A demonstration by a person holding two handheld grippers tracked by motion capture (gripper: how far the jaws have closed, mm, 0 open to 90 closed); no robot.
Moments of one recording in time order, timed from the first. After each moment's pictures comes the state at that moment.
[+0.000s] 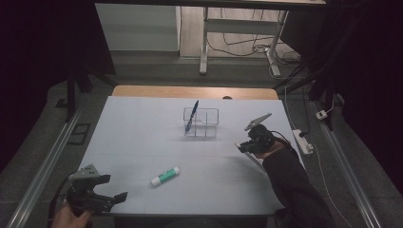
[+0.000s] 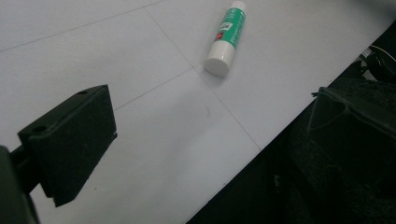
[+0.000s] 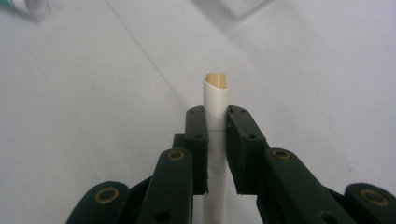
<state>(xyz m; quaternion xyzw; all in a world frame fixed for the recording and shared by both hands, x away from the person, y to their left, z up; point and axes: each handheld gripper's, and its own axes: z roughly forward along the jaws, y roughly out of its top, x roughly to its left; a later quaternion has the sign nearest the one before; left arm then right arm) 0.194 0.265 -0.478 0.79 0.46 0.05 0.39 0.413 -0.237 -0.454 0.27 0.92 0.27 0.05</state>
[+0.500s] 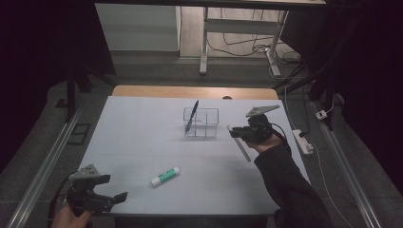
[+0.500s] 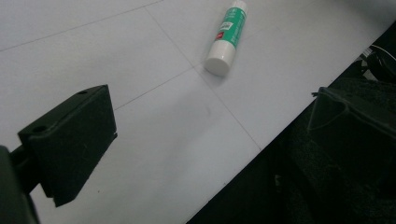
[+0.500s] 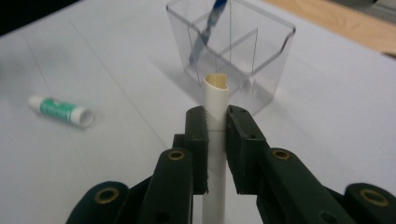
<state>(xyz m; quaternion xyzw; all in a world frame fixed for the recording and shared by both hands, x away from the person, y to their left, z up) 0.195 0.265 -0.478 0.80 0.46 0.05 0.39 0.410 -0.218 -0.416 0.29 0.86 0.41 0.08</state>
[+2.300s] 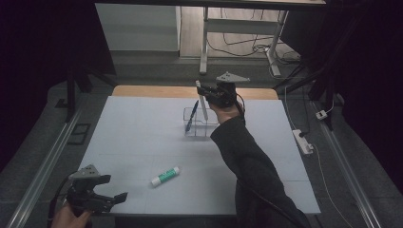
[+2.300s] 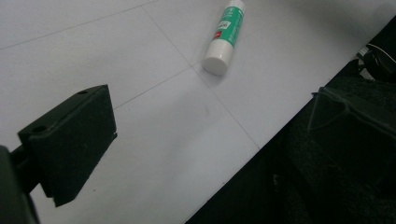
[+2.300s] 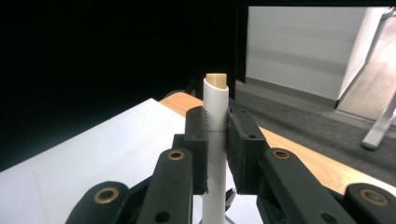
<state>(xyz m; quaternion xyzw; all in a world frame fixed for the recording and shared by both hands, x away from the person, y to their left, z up) 0.195 0.265 -0.479 0.80 0.46 0.04 0.39 0.486 -0.108 -0.387 0.29 0.75 0.57 0.17</state>
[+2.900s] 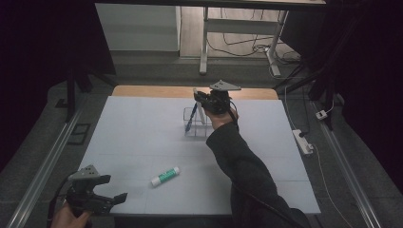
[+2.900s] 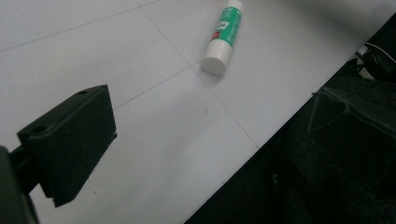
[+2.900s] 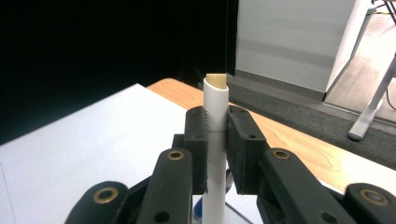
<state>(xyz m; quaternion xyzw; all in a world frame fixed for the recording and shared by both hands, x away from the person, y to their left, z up) 0.194 0.265 -0.479 0.80 0.45 0.04 0.39 0.488 -0.095 -0.423 0.30 0.75 0.55 0.19</state>
